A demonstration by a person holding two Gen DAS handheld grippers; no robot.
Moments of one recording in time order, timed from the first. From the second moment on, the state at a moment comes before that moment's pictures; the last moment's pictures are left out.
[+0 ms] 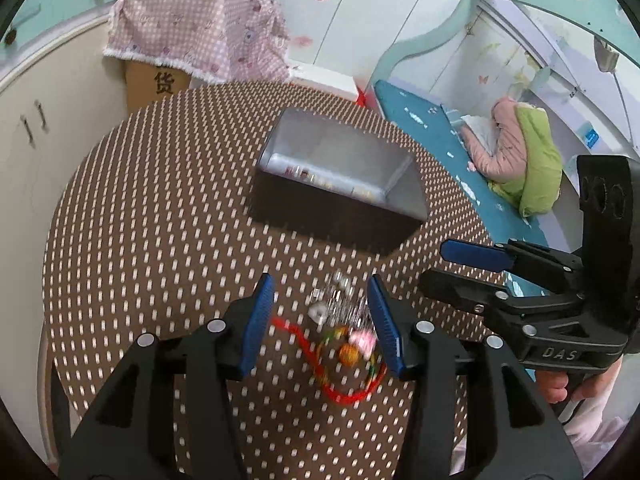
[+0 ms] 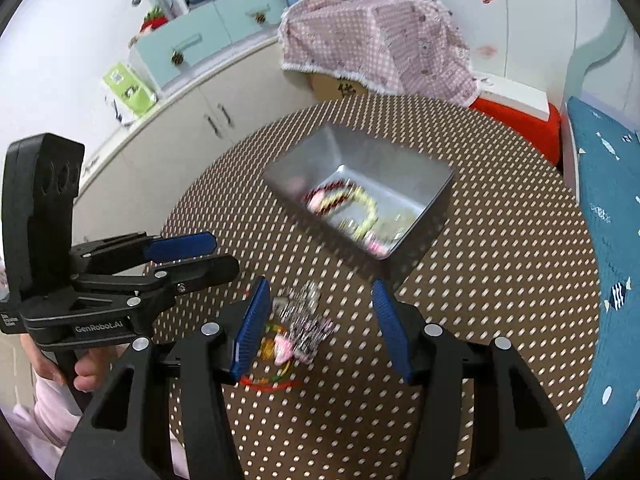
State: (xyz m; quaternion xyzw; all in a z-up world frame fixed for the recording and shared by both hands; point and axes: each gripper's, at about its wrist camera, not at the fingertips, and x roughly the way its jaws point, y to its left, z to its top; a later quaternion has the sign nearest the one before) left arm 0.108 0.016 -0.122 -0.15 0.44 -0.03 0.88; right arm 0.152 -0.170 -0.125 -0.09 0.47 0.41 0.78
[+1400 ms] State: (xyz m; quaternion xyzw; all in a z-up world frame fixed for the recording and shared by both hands) left arm 0.081 -0.004 -0.175 -0.13 0.49 -0.02 0.86; right arm 0.114 -0.135 -0.174 -0.20 0.47 0.40 0.76
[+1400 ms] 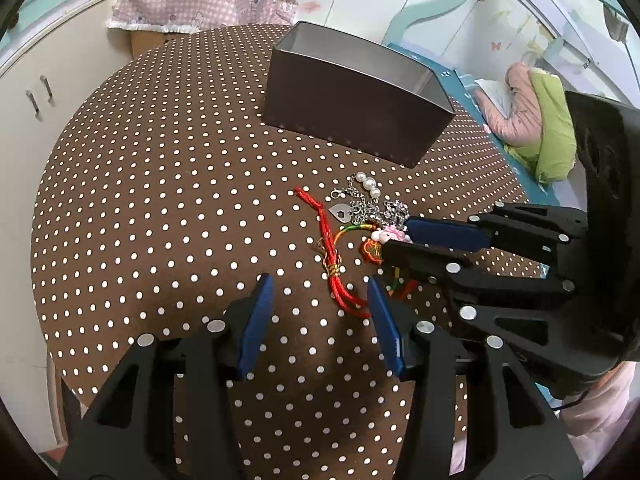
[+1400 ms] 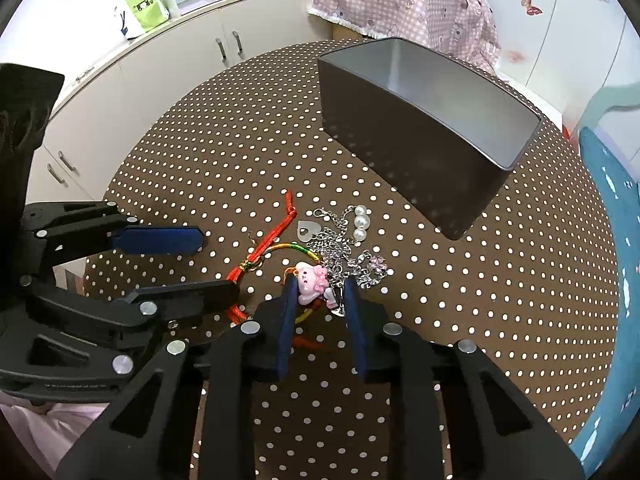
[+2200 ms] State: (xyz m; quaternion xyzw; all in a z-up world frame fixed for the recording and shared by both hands) left arm 0.107 -0.009 -0.145 -0.09 0.47 0.02 0.88; right arm 0.141 -0.177 -0.140 -0.13 0.45 0.39 0.80
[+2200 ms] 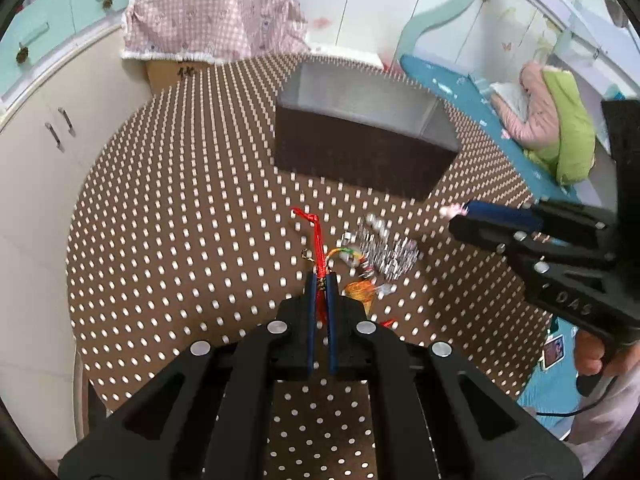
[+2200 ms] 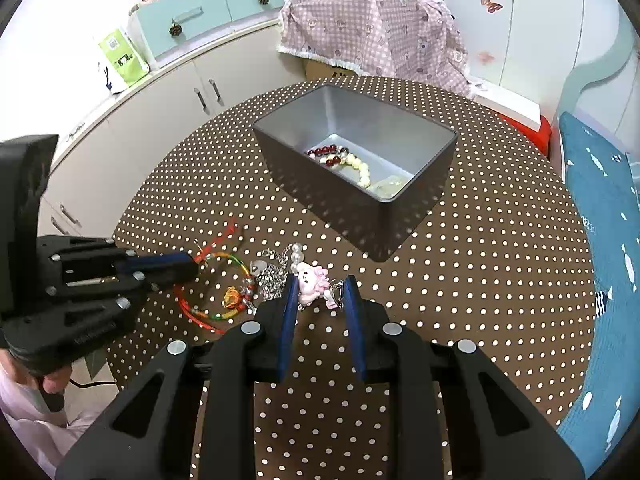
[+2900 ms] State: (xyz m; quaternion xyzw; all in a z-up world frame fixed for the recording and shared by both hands) left arm 0.134 0.008 -0.084 -0.08 0.40 0.00 0.91; right arm 0.164 -0.170 -0.096 -0.11 0.40 0.39 0.82
